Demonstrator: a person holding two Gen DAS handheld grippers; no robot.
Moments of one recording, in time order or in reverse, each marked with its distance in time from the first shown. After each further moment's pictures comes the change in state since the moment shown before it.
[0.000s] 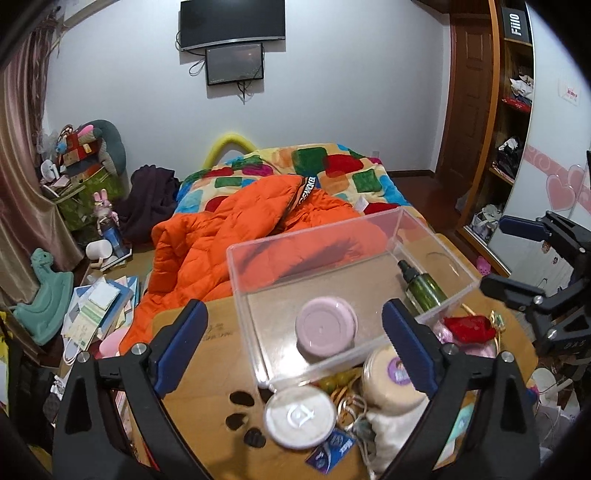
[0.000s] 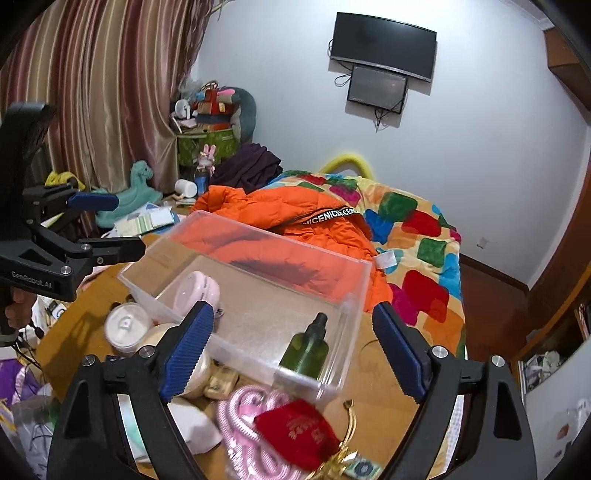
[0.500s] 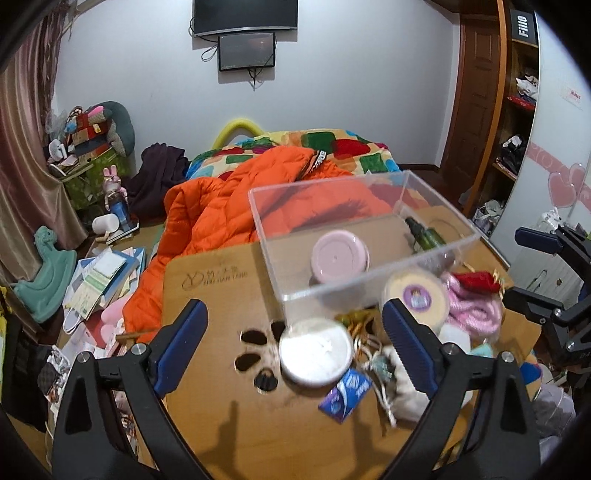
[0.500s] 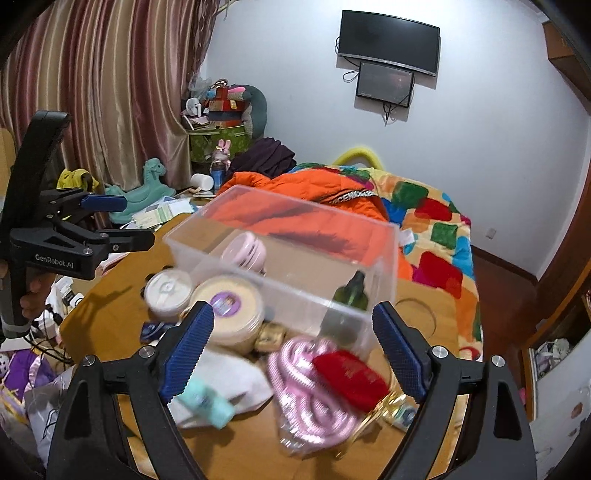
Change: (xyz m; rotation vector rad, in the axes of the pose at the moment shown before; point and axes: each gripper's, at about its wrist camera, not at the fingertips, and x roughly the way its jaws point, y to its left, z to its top) left arm -0.016 0.013 -0.062 -0.035 0.031 0.012; right arm -0.020 0.038 -0.052 0.012 0.013 0.047
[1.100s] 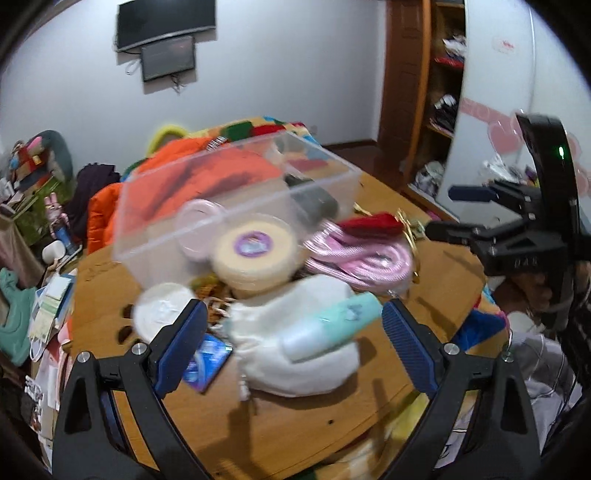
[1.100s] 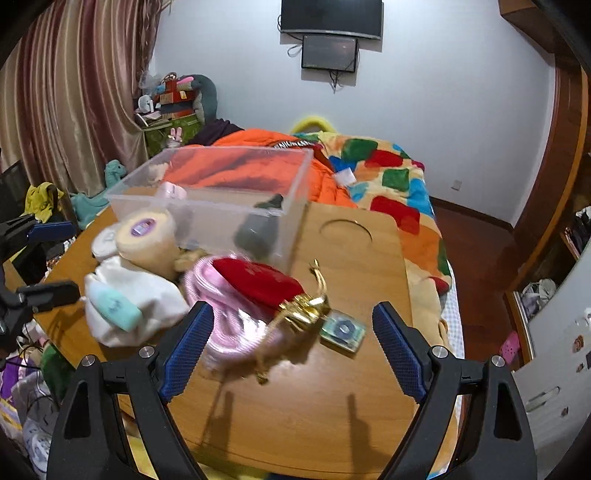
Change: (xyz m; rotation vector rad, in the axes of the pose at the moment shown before) left arm 0.002 -0.111 -0.042 0.193 0.035 -0.198; right arm -0.013 -0.077 -0.069 0.153 0.091 -0.104
